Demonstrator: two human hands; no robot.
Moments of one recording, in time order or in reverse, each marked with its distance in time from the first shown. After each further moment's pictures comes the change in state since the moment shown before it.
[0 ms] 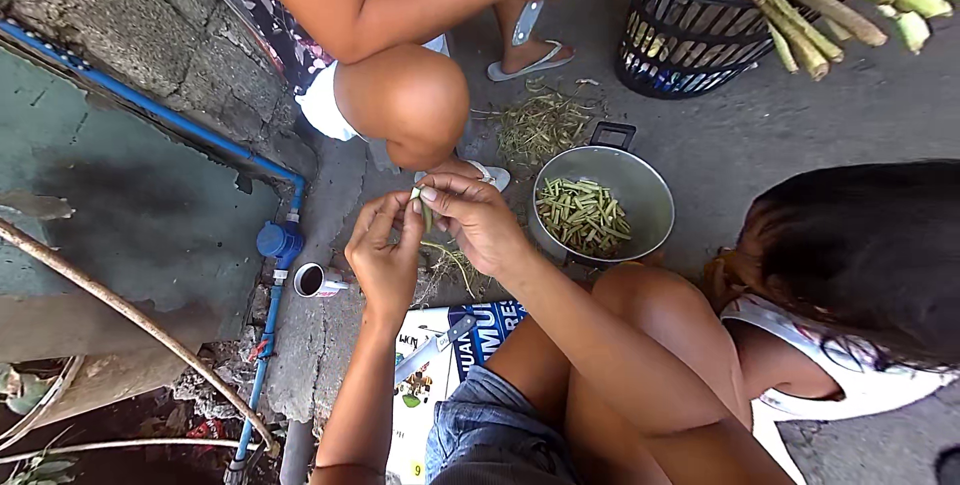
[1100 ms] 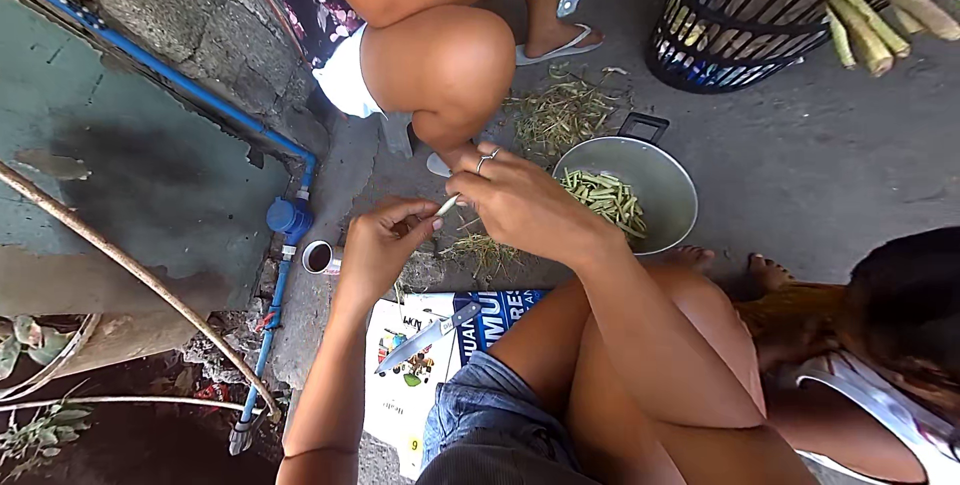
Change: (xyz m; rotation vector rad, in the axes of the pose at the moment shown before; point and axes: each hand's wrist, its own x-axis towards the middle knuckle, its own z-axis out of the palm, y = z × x) left_hand 0.013 0.001 -0.052 -0.045 -0.533 -0.267; right_hand 0.003 -0.035 -0.028 -1.584 -0.473 -0.797
